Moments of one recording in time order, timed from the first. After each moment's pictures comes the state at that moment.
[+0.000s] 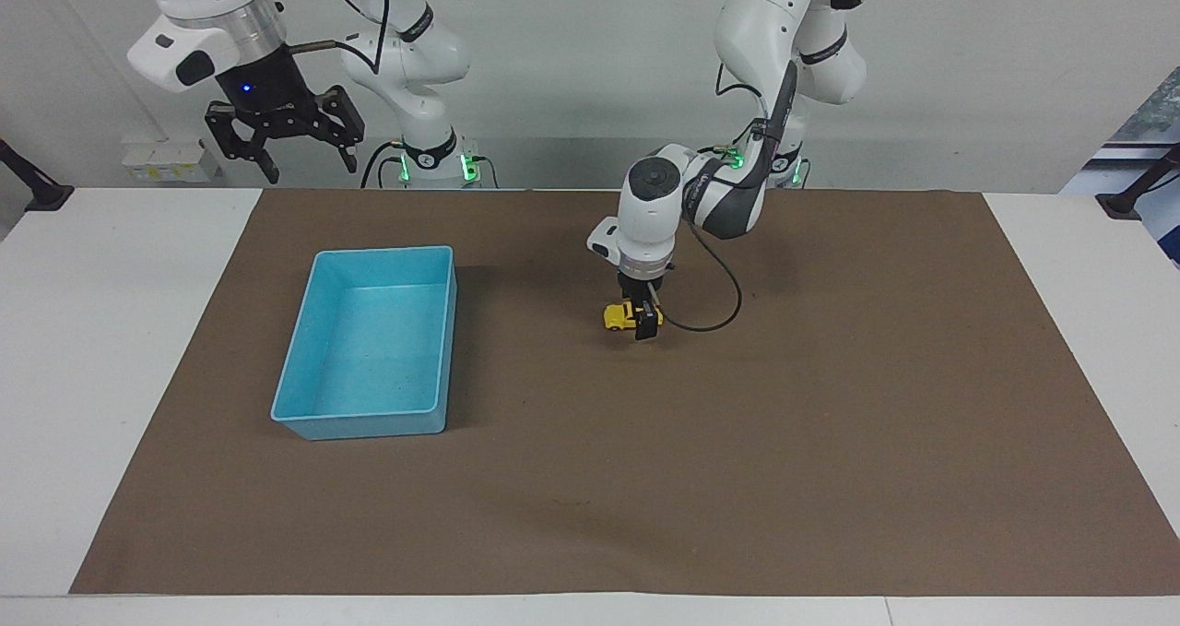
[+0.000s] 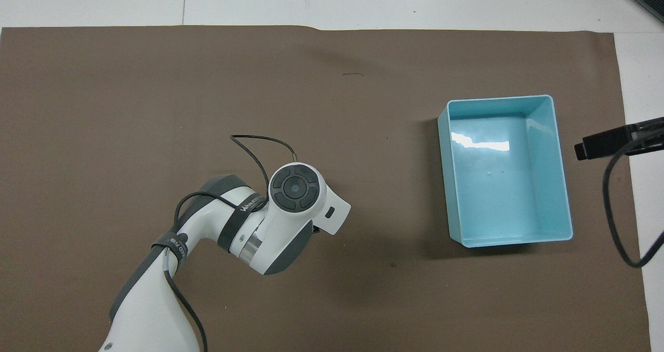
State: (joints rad) left arm -0.72 0.32 0.03 -1.97 -0.02 2.30 0.73; right arm 0.08 0.03 -0.06 -1.37 0.05 1.40 -0.10
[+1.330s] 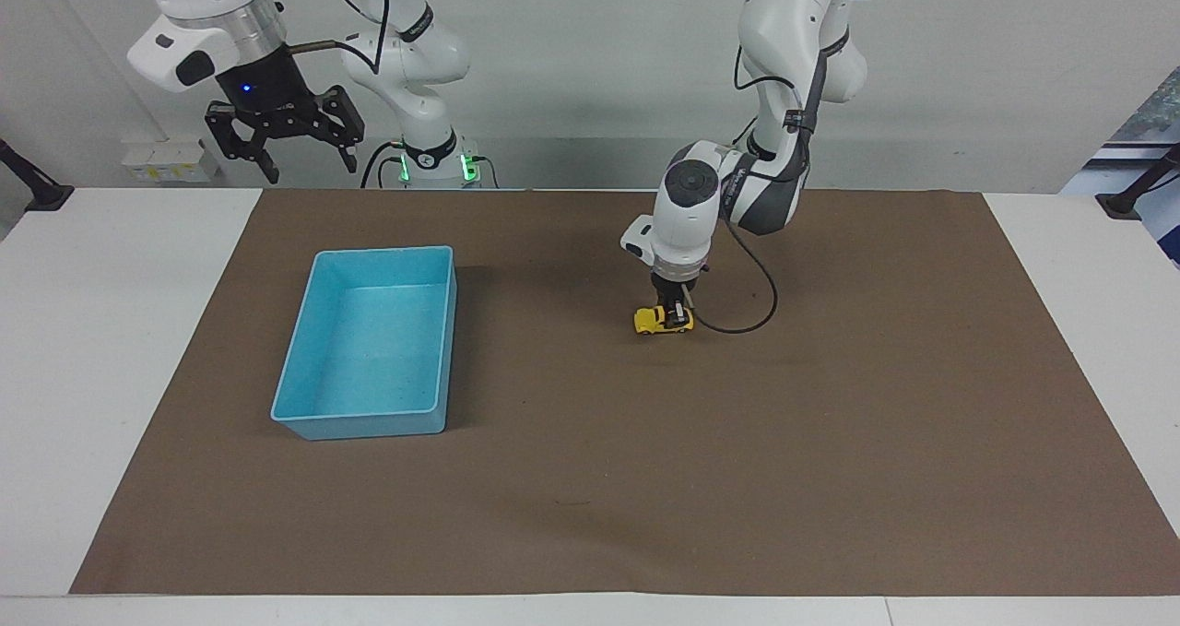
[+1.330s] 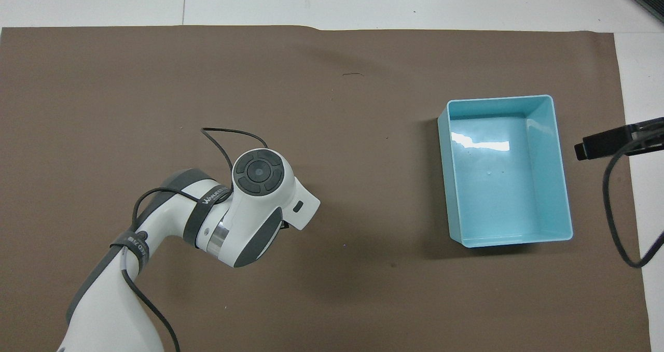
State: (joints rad) left arm -0.63 0.26 0.03 -2.02 -0.02 2.22 0.89; right arm 0.08 0.03 -0.06 -1.37 0.05 1.40 -0.10
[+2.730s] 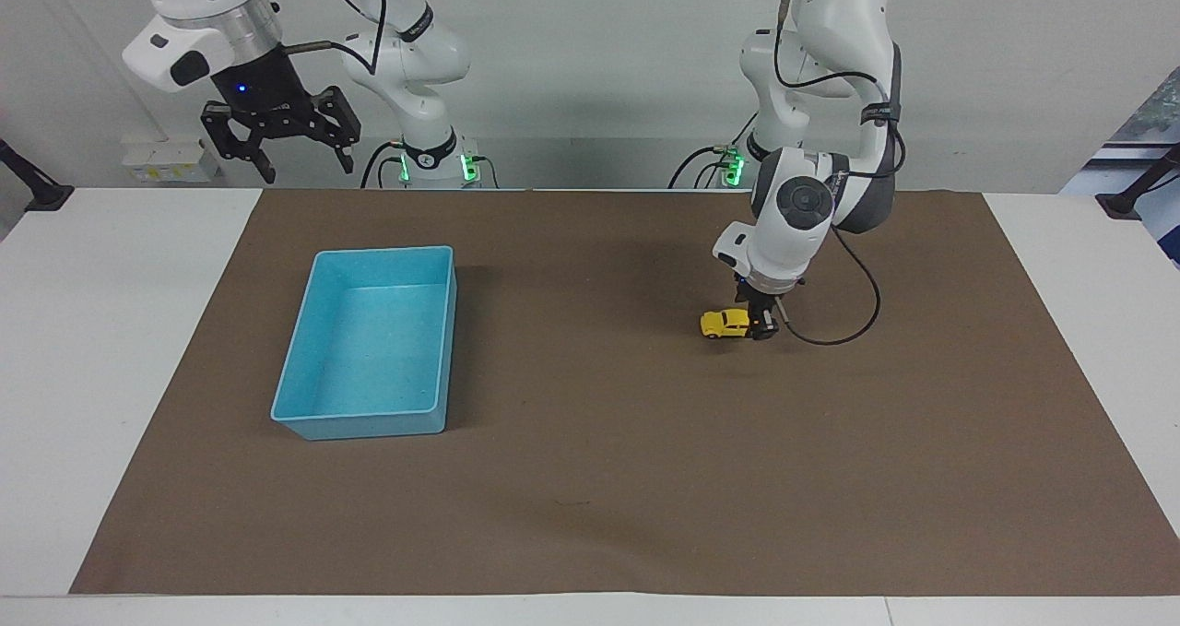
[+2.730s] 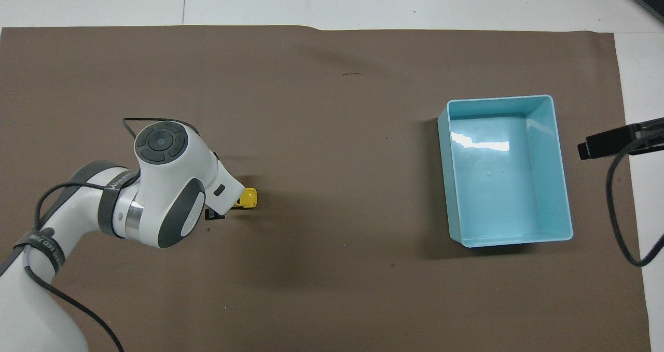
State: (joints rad) left arm -0.42 0.17 0.05 -2.05 -0.02 2.10 1.12; right arm 0.08 0.03 -0.07 -1.37 0.04 1.40 -0.10
